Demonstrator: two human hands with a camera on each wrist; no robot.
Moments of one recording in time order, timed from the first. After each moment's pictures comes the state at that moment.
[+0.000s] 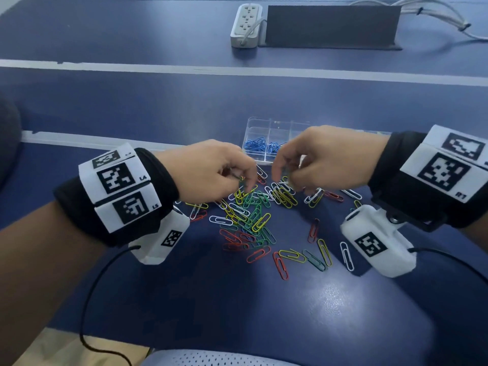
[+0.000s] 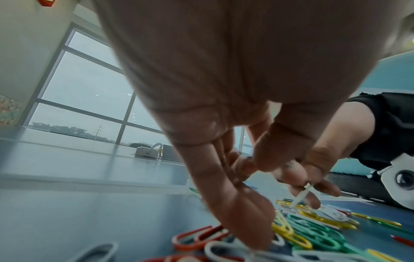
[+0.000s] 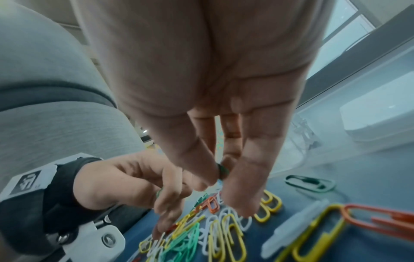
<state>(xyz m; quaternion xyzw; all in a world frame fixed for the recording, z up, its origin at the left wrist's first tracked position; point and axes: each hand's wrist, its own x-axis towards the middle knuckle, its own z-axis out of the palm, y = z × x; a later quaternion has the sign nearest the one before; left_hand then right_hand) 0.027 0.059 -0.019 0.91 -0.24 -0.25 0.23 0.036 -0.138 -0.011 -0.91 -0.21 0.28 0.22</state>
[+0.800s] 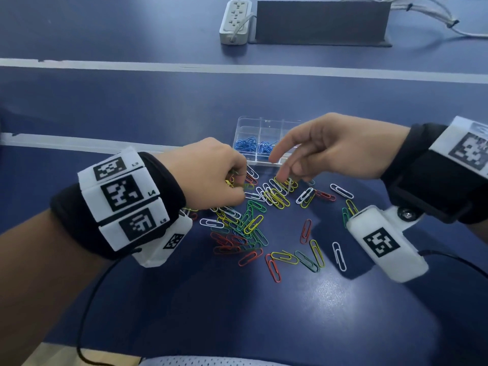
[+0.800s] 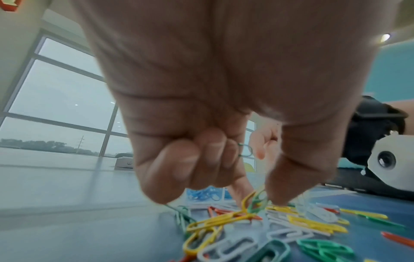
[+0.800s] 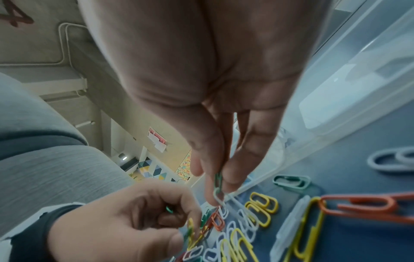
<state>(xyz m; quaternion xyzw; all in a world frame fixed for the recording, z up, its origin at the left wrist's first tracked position) 0.025 0.039 -0.015 0.95 -0.21 -0.20 0.09 0.043 -0.162 -0.012 -0.82 -0.15 0.34 0.44</state>
